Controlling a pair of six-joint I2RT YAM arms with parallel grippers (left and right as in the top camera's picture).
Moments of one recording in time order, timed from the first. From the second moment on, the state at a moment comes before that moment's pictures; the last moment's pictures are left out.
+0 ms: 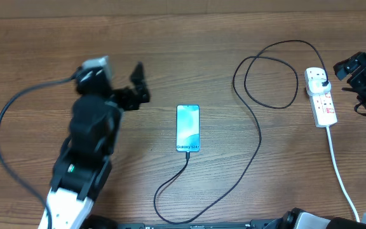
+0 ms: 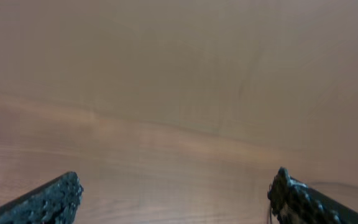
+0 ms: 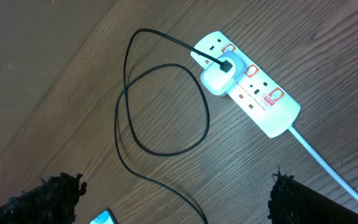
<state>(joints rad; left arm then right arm) -0.29 0.91 0.83 -0.04 -0.21 -0.37 -0.44 1.42 1.60 -1.16 -0.25 0.41</state>
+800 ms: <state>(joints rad) -0.04 0.18 0.14 0.39 -0.01 -0.07 -0.44 1.42 1.60 -1.16 -0.25 0.41</state>
